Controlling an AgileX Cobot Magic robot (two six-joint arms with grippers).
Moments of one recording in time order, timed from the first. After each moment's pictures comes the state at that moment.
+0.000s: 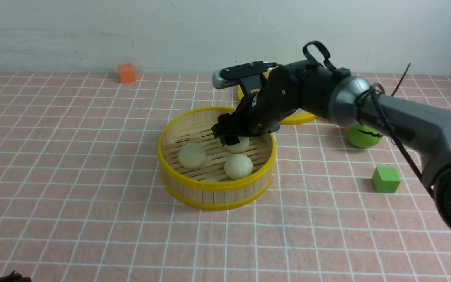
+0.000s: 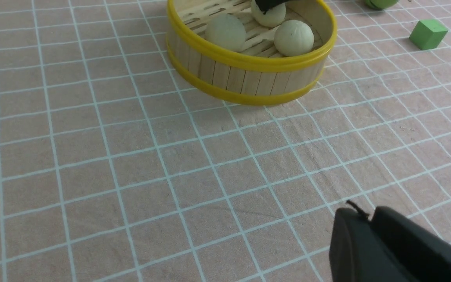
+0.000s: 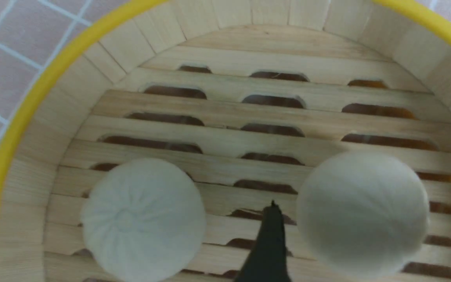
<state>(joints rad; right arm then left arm) 0.49 2.26 -1.96 0.15 0.62 0.05 -0.44 0.28 -0.39 -0.09 0.60 -0.08</state>
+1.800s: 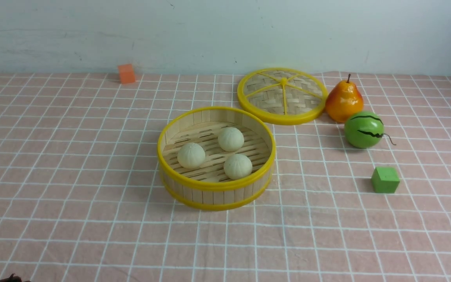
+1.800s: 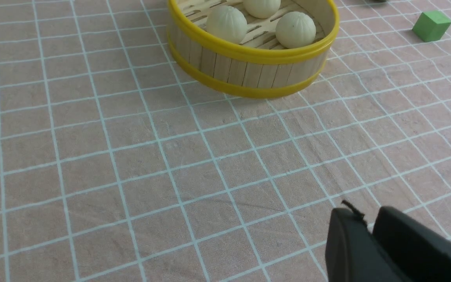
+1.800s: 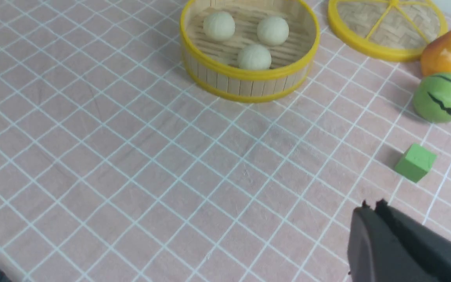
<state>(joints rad) 0.50 0.58 -1.02 0.10 1.10 -0.11 -0.44 0.28 -0.38 -0.09 0.61 -0.08</state>
